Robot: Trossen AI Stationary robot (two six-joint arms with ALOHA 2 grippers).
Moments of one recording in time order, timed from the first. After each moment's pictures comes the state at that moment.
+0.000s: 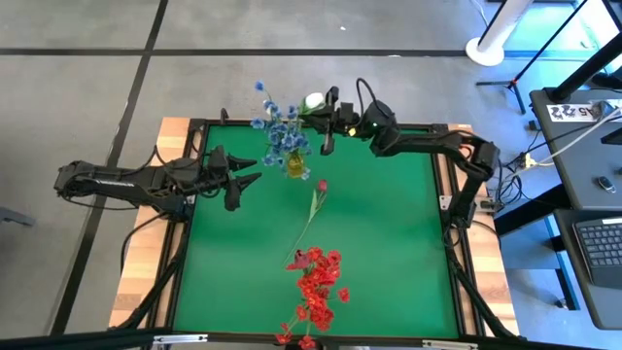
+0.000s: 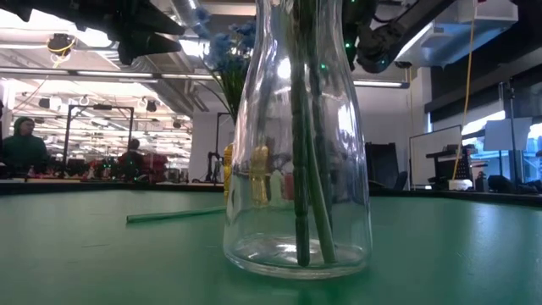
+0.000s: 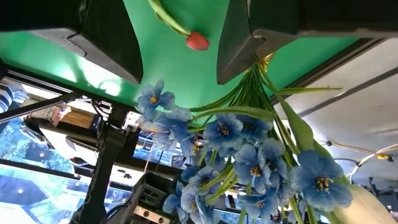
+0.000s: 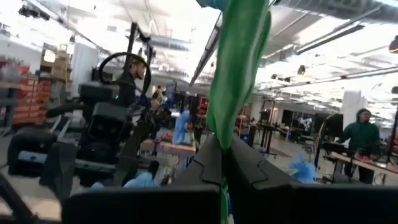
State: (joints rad) left arm 0.00 0.64 0.49 -0.02 -0.42 -0.24; right arm -0.45 1.80 1.18 1.04 -0.44 -0.03
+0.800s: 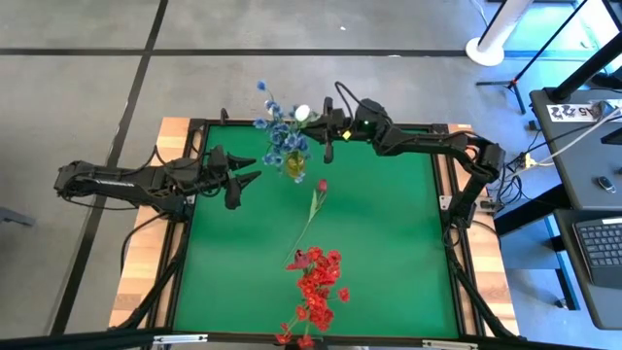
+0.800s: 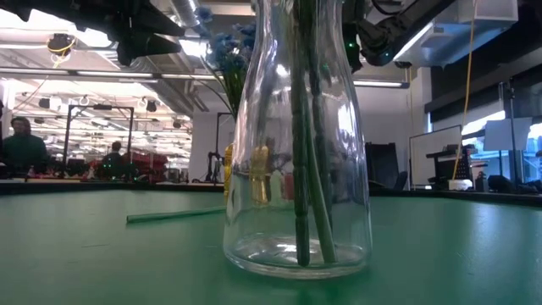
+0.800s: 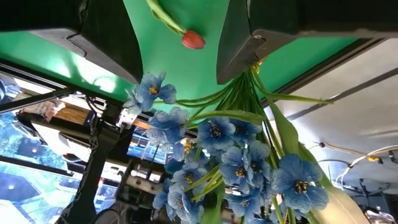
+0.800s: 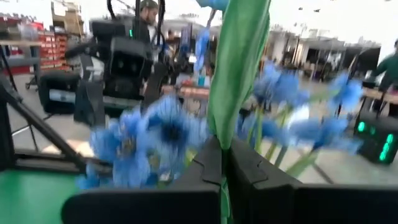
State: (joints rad) left arm 0.00 0.64 0.49 -0.02 -0.45 -0.25; right arm -0.44 1.75 1.18 0.69 -0.50 -0.07
